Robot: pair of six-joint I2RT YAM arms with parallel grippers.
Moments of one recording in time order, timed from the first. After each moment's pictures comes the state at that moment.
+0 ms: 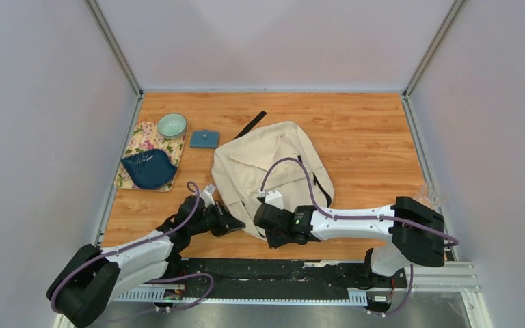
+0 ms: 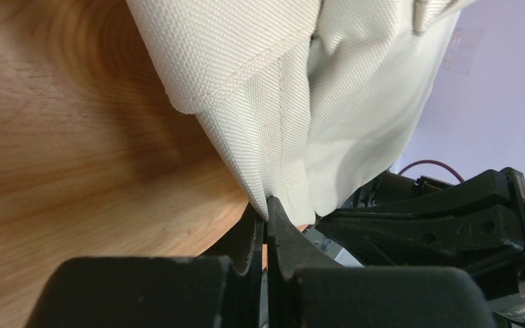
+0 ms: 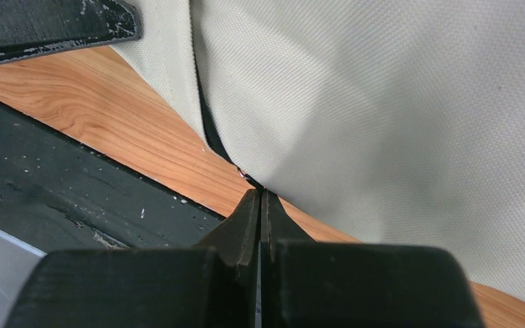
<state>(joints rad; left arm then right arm) -0.60 0.92 0.05 0.32 0.37 -1.13 1.29 1.50 0.88 -0.47 0.19 0.87</state>
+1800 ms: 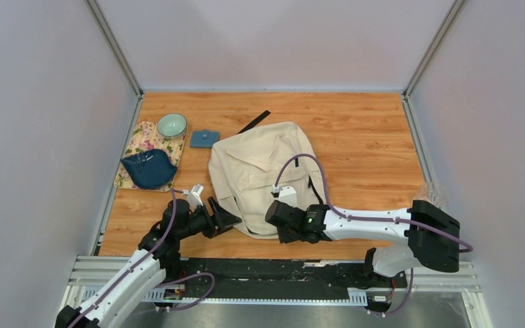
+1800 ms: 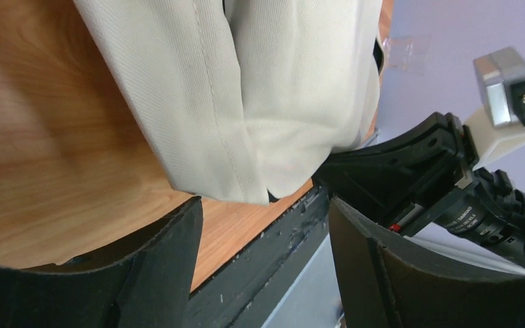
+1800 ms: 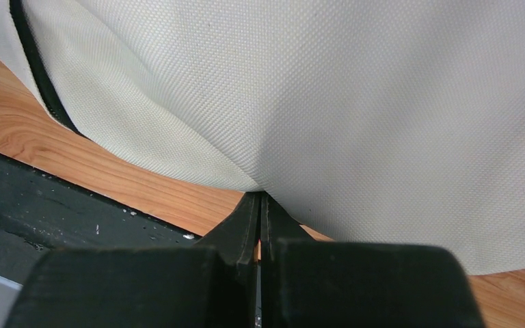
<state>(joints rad) -0.43 0.41 0.06 -0.13 0.48 -1.06 1.24 1.40 0.79 -0.50 0.27 0.88</state>
